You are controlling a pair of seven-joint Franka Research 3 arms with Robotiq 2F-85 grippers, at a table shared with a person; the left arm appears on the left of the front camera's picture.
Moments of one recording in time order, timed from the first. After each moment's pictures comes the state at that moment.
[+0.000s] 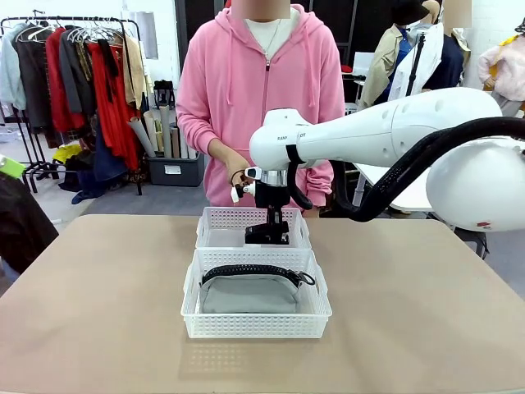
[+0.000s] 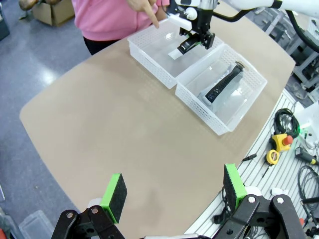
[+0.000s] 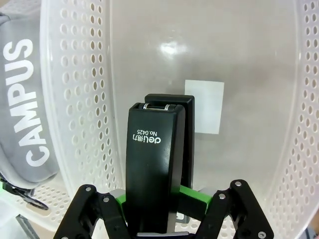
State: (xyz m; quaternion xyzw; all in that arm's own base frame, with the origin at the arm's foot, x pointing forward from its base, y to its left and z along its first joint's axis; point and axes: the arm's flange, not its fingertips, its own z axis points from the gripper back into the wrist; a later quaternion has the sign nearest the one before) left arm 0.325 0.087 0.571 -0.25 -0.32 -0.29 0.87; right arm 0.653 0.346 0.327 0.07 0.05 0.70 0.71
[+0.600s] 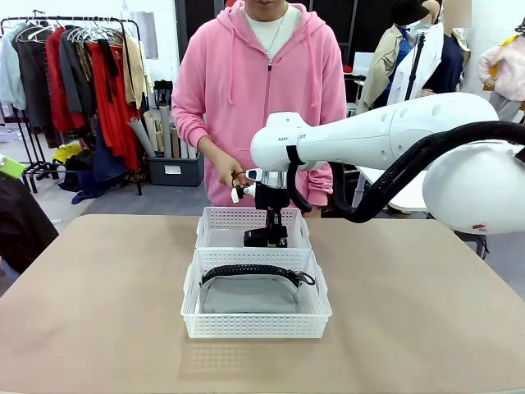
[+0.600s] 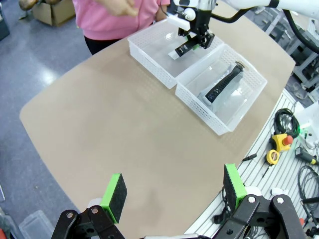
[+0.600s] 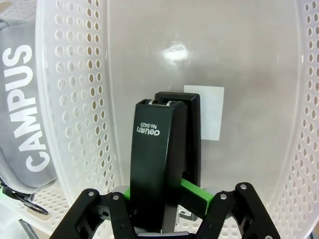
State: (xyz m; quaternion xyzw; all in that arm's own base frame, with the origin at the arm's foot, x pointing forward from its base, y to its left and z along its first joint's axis) left arm 0.325 0.088 0.571 -0.25 -0.32 -0.29 0.87; right arm 0.657 0.346 0.321 0.09 0.05 0.69 0.71
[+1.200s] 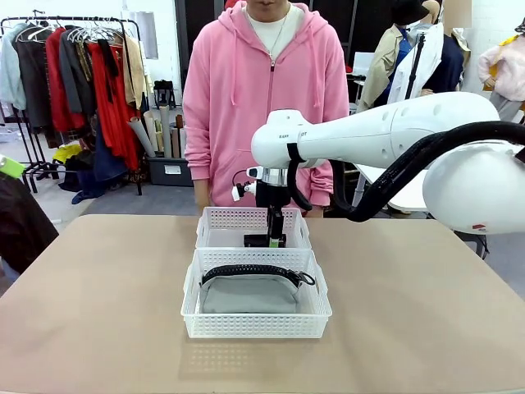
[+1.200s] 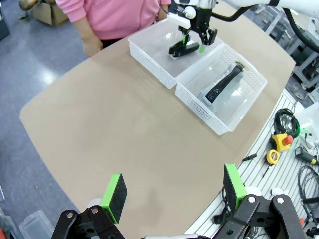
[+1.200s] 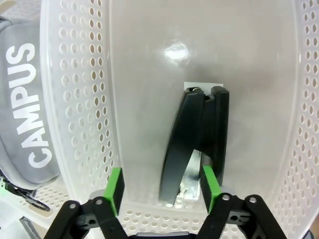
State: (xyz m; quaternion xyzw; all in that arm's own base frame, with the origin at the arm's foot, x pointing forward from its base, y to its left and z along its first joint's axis) left arm 0.325 0.088 0.571 -0.25 -0.32 -0.29 0.87; right arm 0.658 0.344 0.328 0.09 0.05 0.69 0.71
